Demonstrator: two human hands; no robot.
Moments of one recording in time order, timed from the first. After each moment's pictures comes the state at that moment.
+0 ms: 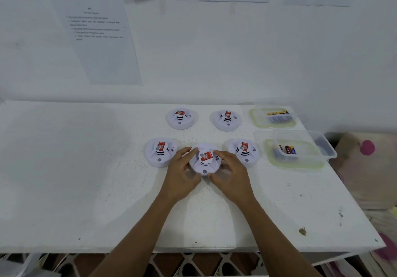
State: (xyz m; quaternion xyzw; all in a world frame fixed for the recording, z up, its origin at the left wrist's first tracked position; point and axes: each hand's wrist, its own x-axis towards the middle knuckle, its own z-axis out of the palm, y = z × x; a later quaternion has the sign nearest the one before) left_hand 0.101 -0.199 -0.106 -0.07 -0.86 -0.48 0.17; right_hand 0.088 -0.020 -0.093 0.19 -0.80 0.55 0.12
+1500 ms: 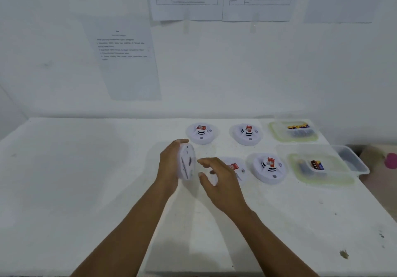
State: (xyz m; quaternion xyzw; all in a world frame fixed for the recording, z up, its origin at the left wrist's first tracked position) left_hand 0.060 -0.283 -0.036 0.19 -0.58 -0.79 0.04; right_hand 0.095 -0.121 -0.054 0.24 -0.83 0.48 0.13
